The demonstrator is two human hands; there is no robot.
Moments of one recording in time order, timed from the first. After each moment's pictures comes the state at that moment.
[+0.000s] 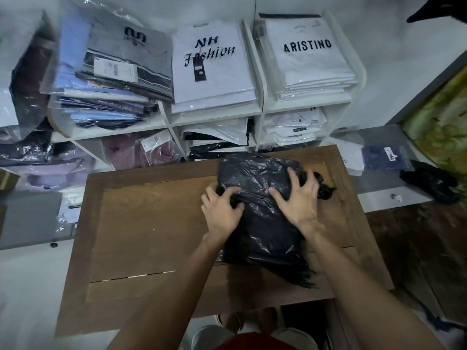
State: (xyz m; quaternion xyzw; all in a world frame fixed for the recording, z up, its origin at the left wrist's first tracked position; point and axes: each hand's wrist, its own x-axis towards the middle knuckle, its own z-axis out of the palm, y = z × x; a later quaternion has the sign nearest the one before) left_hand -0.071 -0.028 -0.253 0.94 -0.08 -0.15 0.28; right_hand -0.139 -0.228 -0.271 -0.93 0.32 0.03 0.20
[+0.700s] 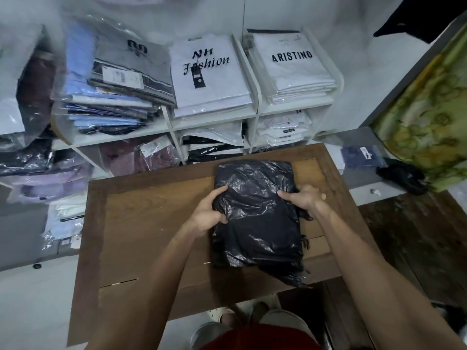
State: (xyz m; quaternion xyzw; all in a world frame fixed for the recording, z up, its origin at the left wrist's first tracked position) left_hand -0.042 0.050 -0.246 0.72 -0.05 -0.43 0.55; right_hand -0.152 -0.225 -0.226 -0.76 0.50 0.18 0.39
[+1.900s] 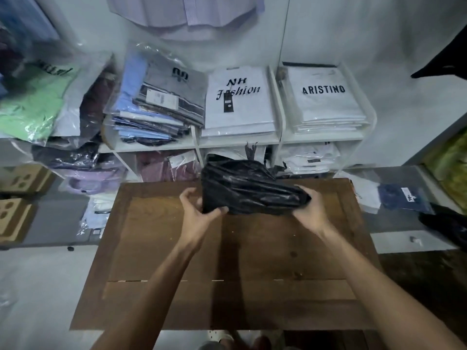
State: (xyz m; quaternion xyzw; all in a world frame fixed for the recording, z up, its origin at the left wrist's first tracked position) left_hand -0.058 0.054 -0.184 0.68 0.02 -0.13 0.72; right_hand -0.118 -0.232 -0.201 -0.83 0.10 -0.10 0.54
